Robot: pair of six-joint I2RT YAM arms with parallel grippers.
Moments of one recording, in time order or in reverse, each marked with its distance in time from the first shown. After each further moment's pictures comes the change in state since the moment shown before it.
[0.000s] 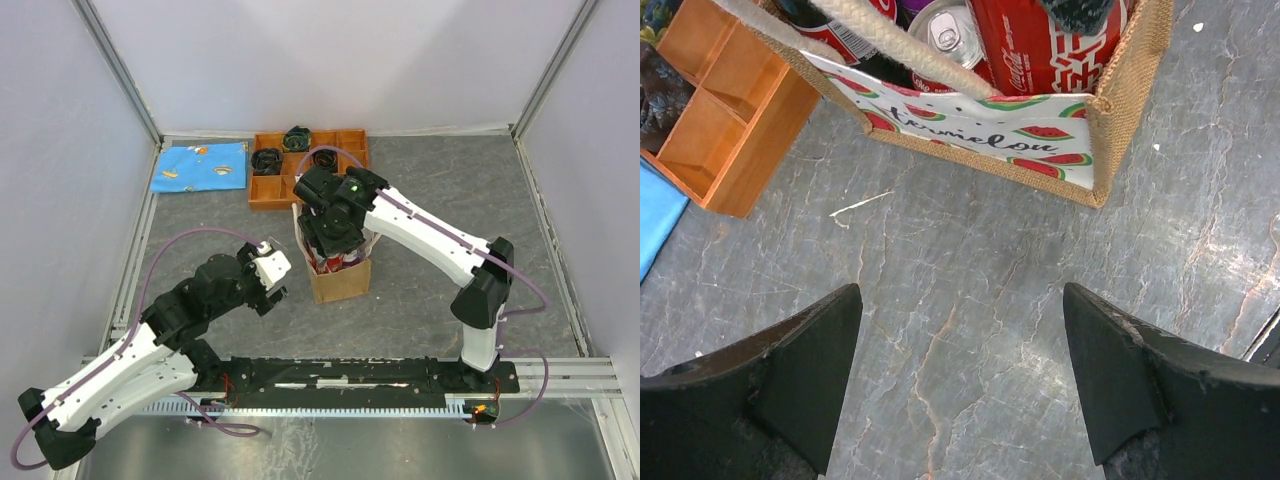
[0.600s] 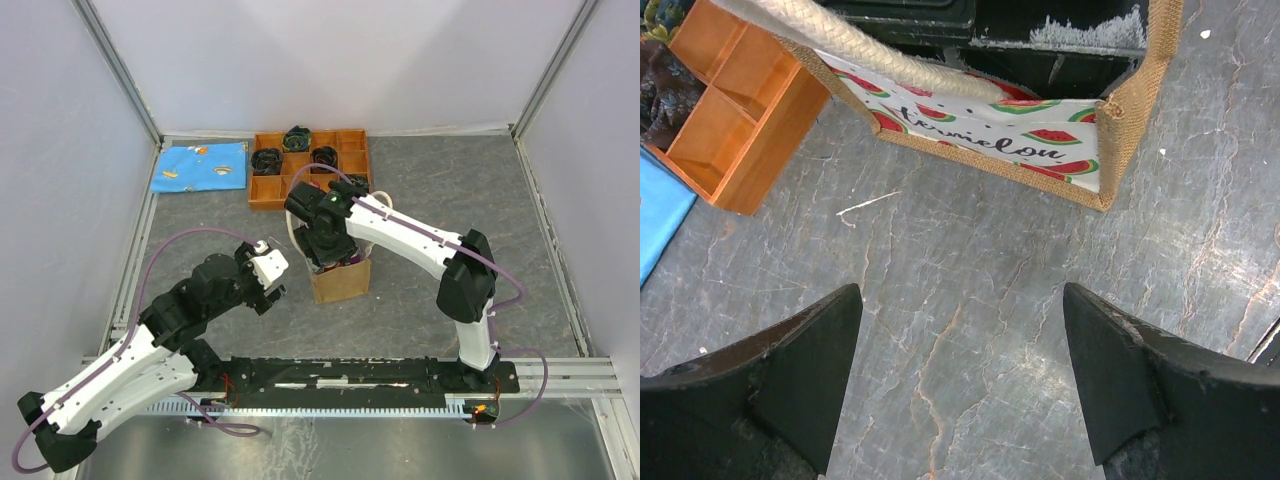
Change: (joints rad) left arm 0.020 -0.011 0.000 0.000 0.004 -0.001; right arm 0.006 0.097 -0.086 0.089 0.018 -0.015
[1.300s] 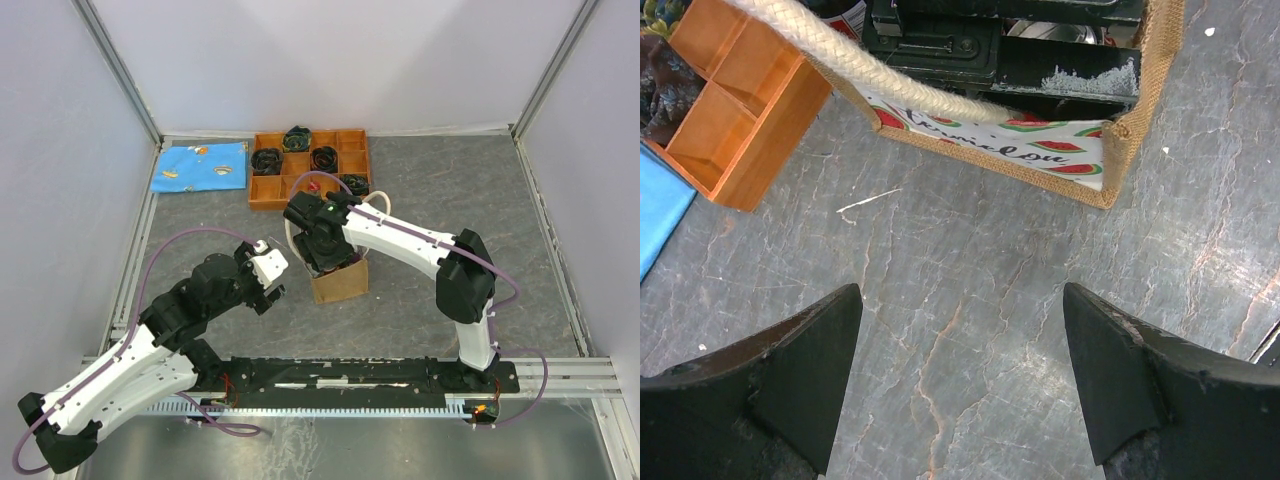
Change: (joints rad) left arm 0.008 0.000 -0.003 0.000 0.004 0.000; right arm 0.014 0.000 -0.116 0.115 0.034 0.004
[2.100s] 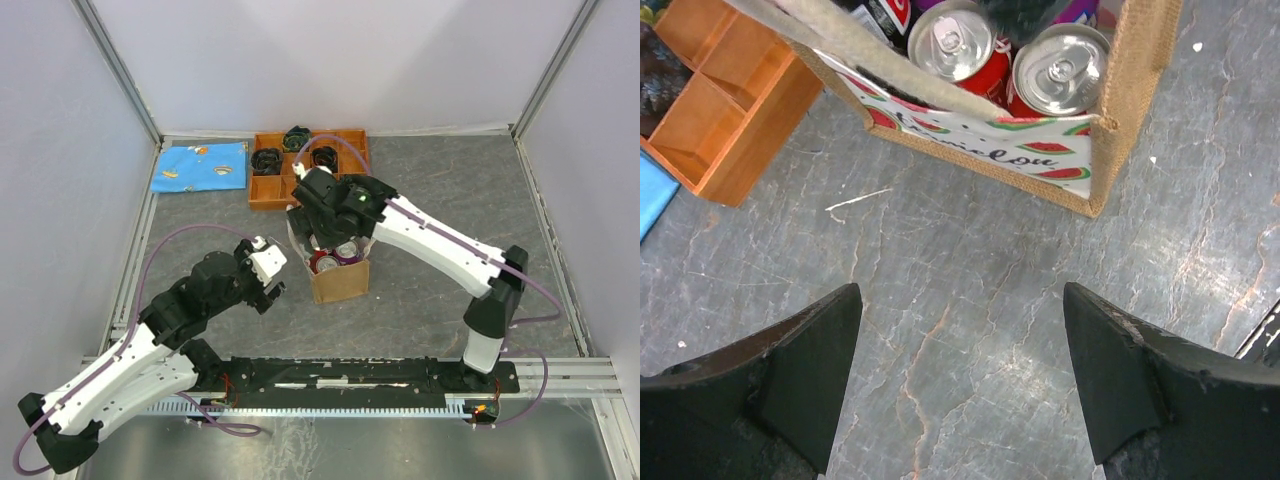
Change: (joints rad) left arm 0.008 0.006 0.005 -0.001 0.016 -0.038; right arm 0.027 -0.142 0.148 -0.044 0.107 0.031
